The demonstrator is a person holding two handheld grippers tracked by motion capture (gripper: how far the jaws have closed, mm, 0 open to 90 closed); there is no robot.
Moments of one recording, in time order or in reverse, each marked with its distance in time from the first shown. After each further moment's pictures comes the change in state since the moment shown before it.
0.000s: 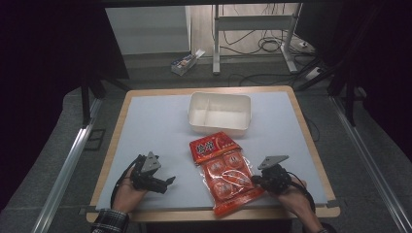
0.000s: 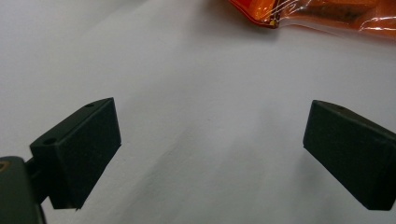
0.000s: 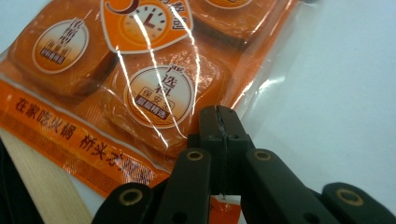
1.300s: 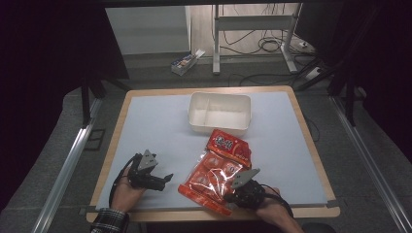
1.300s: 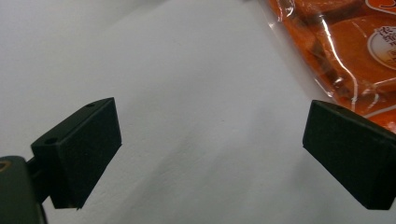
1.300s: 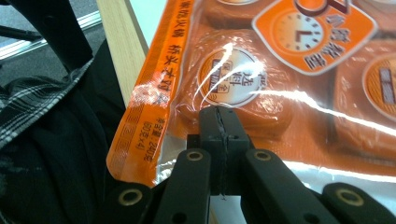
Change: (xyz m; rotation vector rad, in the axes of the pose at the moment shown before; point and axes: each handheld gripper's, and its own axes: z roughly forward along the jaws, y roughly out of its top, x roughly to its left) left arm 0.007 -0.001 -0.004 -0.016 0.018 -0.037; right arm 0.073 0.024 0.026 -0.016 0.268 -0.201
